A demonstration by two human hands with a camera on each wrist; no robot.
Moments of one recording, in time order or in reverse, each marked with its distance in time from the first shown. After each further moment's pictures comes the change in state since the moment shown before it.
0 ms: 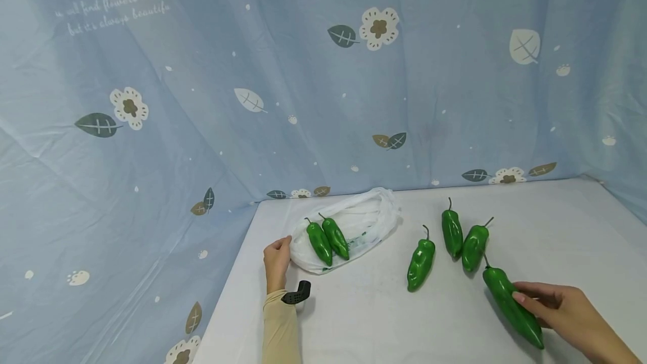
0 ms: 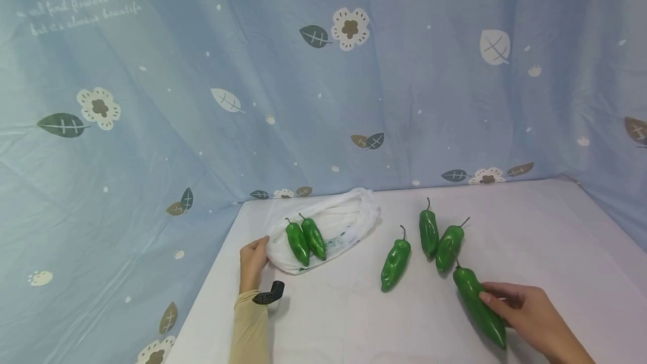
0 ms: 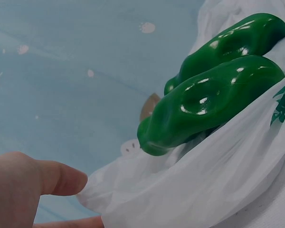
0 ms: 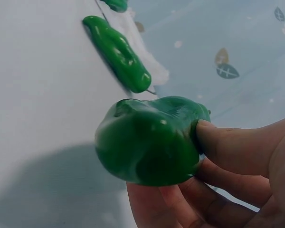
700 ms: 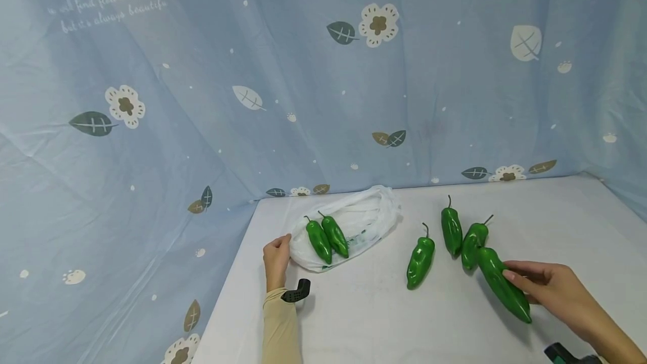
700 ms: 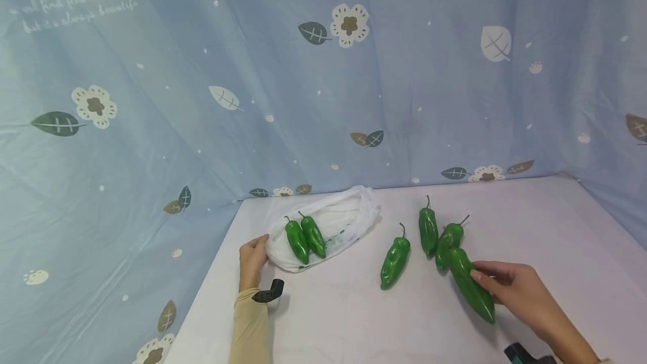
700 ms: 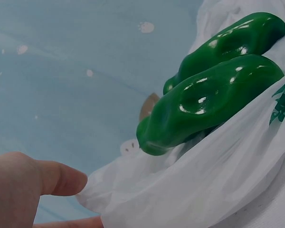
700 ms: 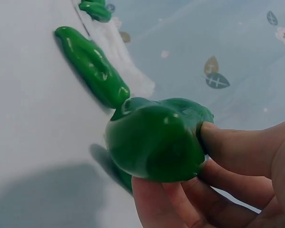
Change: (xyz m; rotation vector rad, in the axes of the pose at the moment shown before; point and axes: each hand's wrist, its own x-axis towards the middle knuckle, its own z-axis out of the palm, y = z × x) left_hand 0.002 -0.001 0.002 0.012 0.004 0.010; right_hand 0.012 -0.022 -0.012 0.037 0.044 -0.093
